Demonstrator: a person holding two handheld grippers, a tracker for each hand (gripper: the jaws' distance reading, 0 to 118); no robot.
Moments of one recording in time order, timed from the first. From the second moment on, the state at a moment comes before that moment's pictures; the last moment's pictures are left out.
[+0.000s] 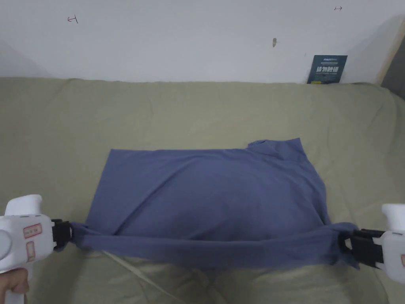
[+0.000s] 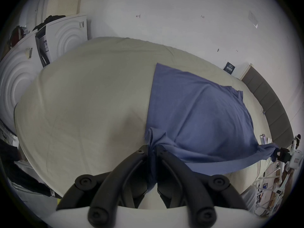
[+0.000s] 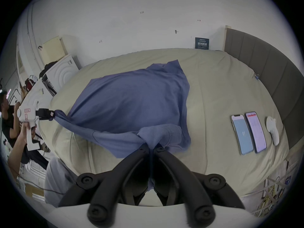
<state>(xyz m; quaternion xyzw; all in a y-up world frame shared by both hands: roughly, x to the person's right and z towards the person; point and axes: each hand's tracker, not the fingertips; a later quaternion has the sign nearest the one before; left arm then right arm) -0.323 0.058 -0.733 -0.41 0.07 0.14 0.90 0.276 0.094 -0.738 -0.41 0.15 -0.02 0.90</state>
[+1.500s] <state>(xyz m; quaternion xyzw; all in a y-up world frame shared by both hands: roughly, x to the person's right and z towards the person) -0.333 0.011 -0.800 -0.41 0.05 0.17 0.89 0.306 0.017 -0.794 -0.47 0.04 -0.10 0.88</state>
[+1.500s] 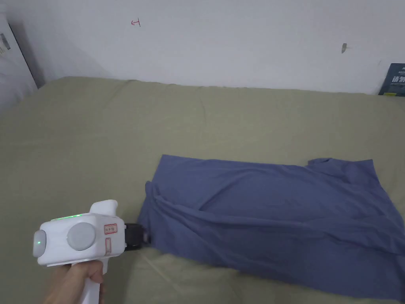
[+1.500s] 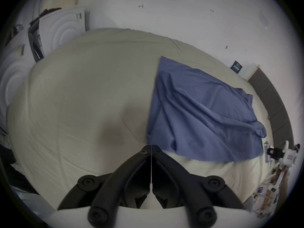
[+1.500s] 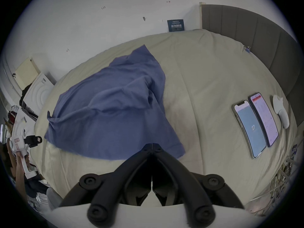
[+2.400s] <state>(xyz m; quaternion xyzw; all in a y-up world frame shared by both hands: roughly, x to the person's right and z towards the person) -0.306 -0.014 -0.818 -0.49 0.08 0.12 0.86 0.282 -0.001 -0.826 -0.49 0.03 -0.09 0.86</state>
